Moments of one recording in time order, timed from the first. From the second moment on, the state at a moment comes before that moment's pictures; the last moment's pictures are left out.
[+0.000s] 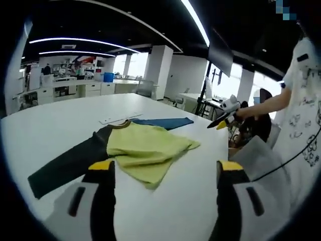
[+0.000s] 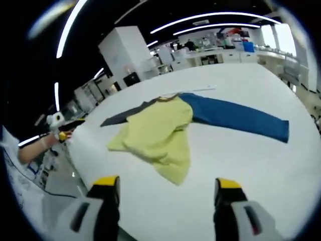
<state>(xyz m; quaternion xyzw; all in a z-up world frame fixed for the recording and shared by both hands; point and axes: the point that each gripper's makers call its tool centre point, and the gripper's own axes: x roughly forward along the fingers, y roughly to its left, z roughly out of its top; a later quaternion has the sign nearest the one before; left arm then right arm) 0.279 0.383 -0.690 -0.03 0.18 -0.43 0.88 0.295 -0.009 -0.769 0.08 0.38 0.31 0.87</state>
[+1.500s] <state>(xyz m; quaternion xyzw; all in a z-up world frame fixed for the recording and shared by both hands) 0.267 0.365 -0.713 -0.05 0.20 -0.41 0.89 0.317 0.019 -0.839 0.16 0.47 0.26 0.83</state>
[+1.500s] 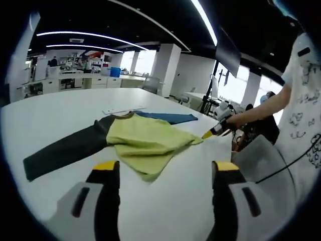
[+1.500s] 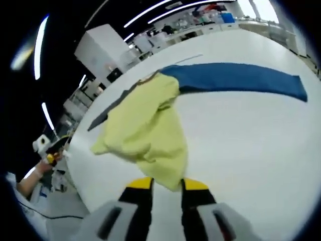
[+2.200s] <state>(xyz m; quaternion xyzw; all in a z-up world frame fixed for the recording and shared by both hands) 0.298 0.339 -0.776 0.04 0.25 -0.38 0.89 0.318 0.020 -0.838 0.18 0.46 0.25 0.83</state>
